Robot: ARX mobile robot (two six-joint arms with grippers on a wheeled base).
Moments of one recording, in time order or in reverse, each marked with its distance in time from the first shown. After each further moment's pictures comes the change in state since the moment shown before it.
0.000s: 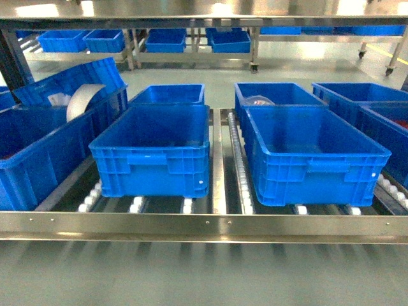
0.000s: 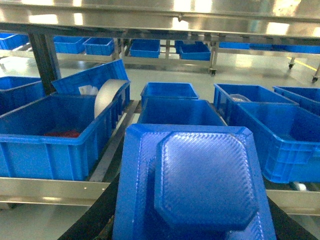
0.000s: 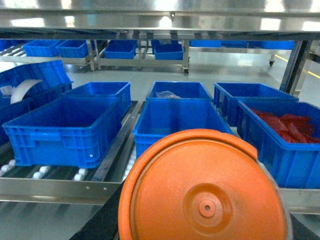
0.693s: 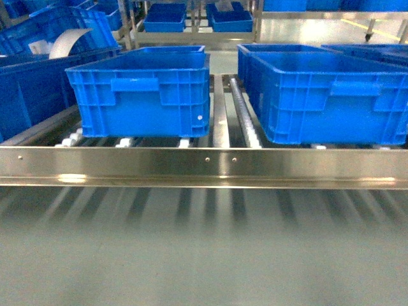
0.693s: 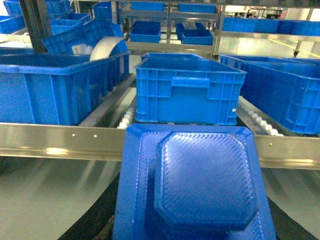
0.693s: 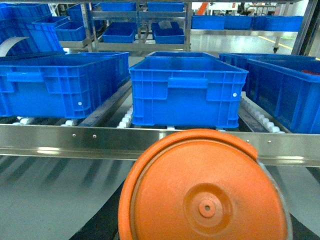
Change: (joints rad) left arm 0.000 0.000 0.000 -0.001 0.000 0.000; right arm 0.000 0.000 0.000 -0.001 0.000 0.000
